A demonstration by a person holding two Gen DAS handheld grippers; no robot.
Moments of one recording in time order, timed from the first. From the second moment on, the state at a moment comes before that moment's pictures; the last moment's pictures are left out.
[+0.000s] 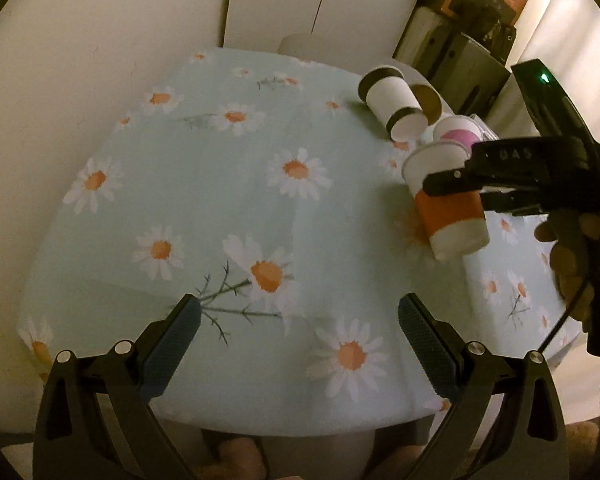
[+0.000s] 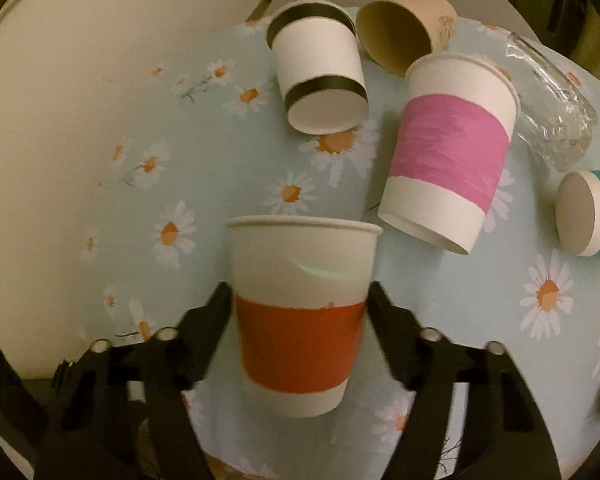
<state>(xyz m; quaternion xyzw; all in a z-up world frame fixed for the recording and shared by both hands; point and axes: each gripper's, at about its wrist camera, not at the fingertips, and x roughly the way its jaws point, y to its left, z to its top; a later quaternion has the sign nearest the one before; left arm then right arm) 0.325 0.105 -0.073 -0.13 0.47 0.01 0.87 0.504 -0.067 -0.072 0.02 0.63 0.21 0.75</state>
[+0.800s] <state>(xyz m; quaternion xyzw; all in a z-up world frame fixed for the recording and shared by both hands) 0.294 0.089 -0.060 -0.13 0.46 -0.02 0.88 0.405 -0.097 -0.062 0.09 0.67 0.22 0.70</state>
